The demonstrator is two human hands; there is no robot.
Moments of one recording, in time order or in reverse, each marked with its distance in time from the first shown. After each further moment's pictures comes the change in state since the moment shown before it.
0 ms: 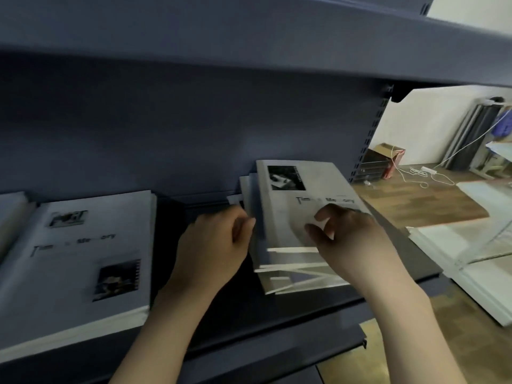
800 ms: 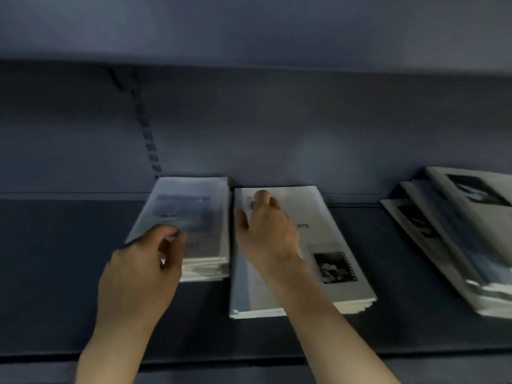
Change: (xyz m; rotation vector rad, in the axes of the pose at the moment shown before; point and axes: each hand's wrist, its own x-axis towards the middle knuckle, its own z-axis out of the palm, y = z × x) left_hand -0.117 -0.240 -0.224 0.233 0.295 -0.400; right_hand -0.032 -0.363 0.148 0.216 -0.209 -0.224
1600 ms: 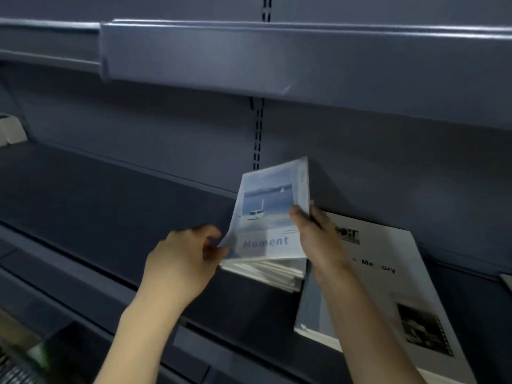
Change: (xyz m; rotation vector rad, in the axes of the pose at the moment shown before) left_hand -0.009 -0.031 -0.052 0.228 -0.066 -0.240; right_hand 0.009 -0.034 0.013 1.007 -0.339 0.106
